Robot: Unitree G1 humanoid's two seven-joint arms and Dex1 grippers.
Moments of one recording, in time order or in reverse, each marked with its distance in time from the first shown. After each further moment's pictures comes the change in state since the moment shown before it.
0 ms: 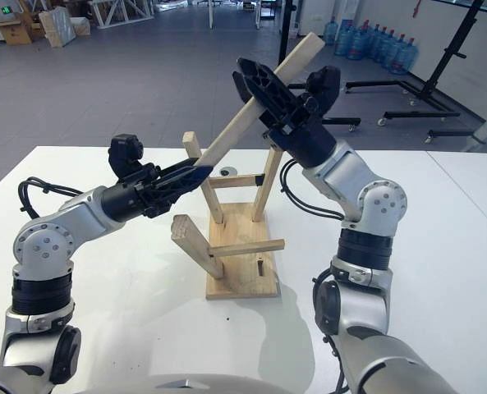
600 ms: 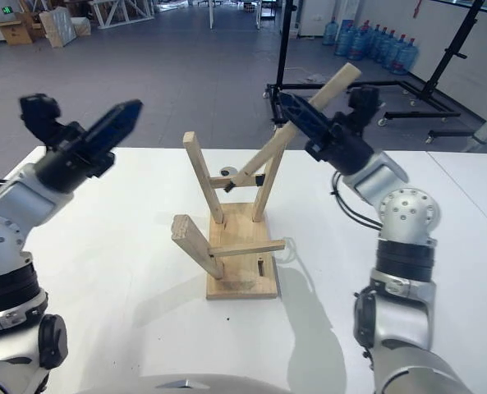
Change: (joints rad) left arm -0.020 0.103 0.343 0.018 -0.124 -0.078 0.234; right arm 0.167 -0.348 0.026 0.072 -0.595 -0.285 0.586
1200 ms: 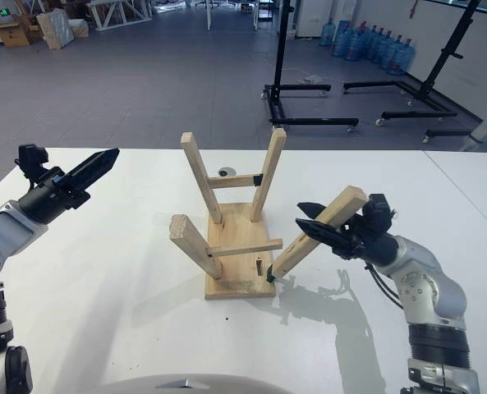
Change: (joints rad) left arm 0.173 0.133 -0.046 0.212 0.166 0.008 -0.164; right arm 0.472 0.023 0.054 -0.122 -0.225 -0.318 0.456
